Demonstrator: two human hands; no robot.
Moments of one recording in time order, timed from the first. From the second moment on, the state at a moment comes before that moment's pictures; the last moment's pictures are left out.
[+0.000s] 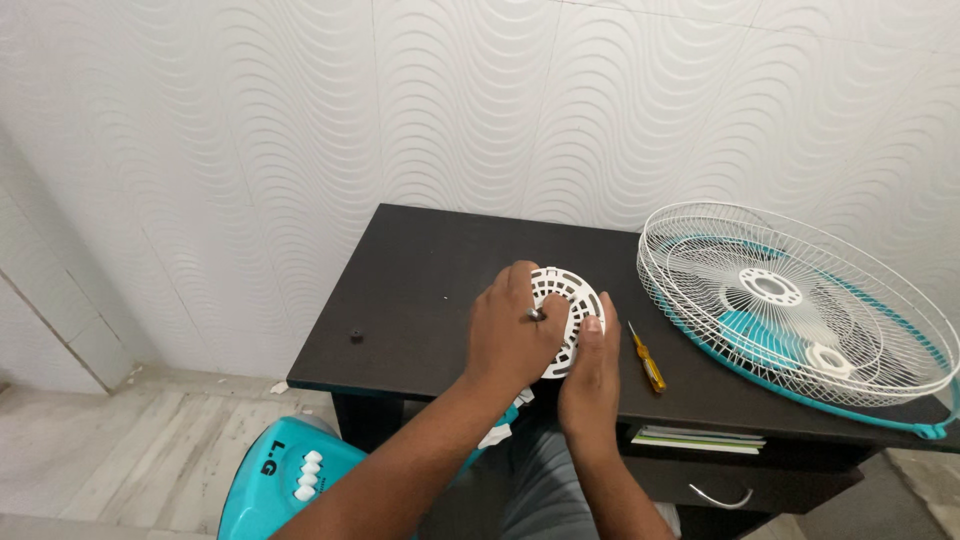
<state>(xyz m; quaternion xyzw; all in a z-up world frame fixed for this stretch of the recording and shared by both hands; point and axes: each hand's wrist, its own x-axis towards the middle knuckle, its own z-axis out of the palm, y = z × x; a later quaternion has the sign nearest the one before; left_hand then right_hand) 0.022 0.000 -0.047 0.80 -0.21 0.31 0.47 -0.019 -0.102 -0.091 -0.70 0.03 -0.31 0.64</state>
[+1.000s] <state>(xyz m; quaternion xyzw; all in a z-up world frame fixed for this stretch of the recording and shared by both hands) 0.028 0.006 -0.043 0.78 -0.23 0.28 0.51 -0.019 -0.135 -0.079 -0.71 -0.02 -0.21 0.67</state>
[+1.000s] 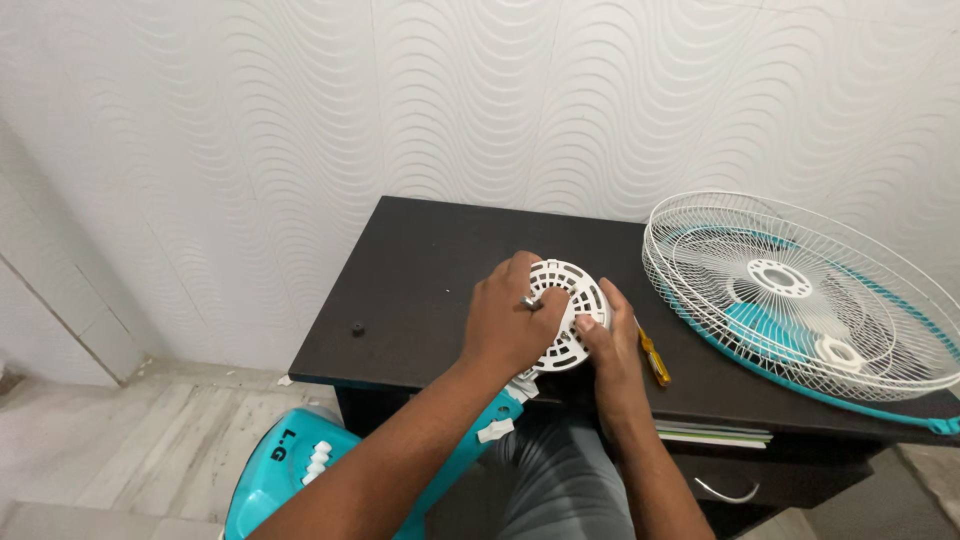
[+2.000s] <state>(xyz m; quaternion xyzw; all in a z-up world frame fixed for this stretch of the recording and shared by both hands) -0.010 0.053 -0.033 0.52 -0.24 0.16 0.80 -0.050 -0.154 -0.074 -0.60 0.01 -0.14 0.79</state>
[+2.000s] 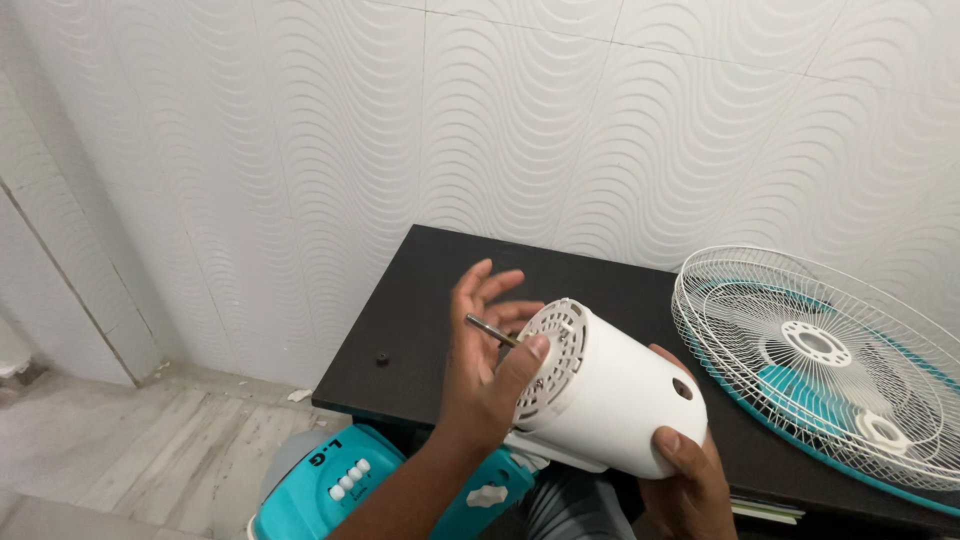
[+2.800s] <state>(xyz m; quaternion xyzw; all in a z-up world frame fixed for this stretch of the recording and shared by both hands) -0.025 0.074 -0.034 0.62 -0.34 0.06 0.71 -0.056 -0.119 -0.070 -0.51 0.02 -0.24 0.83</state>
